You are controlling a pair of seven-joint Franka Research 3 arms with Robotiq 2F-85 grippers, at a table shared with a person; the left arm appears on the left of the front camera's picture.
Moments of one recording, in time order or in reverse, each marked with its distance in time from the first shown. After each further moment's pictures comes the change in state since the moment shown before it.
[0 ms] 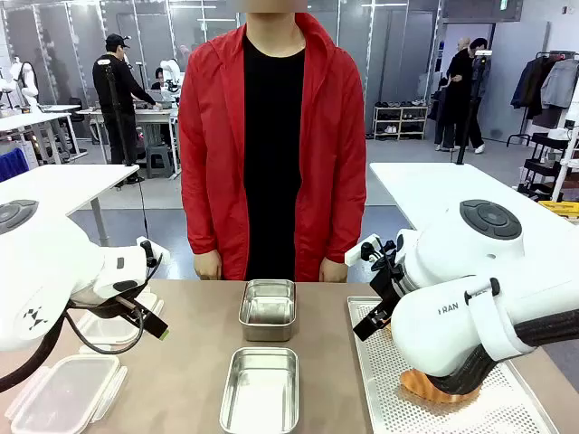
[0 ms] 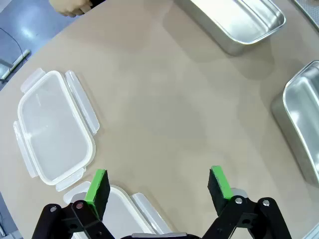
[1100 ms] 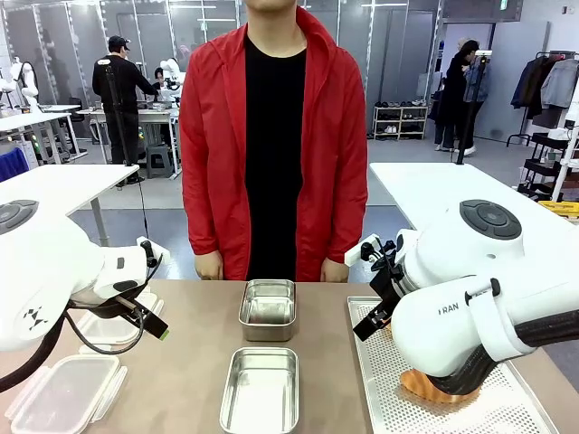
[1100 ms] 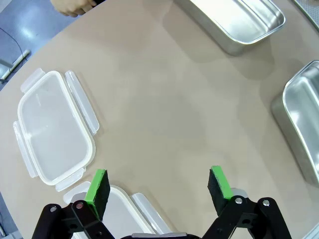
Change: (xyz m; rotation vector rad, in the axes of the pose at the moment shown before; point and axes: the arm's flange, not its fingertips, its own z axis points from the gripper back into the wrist) left arm 0.000 0.000 0.000 0.000 0.000 -0.001; right arm 0.000 0.000 0.000 -0.001 0.000 0.003
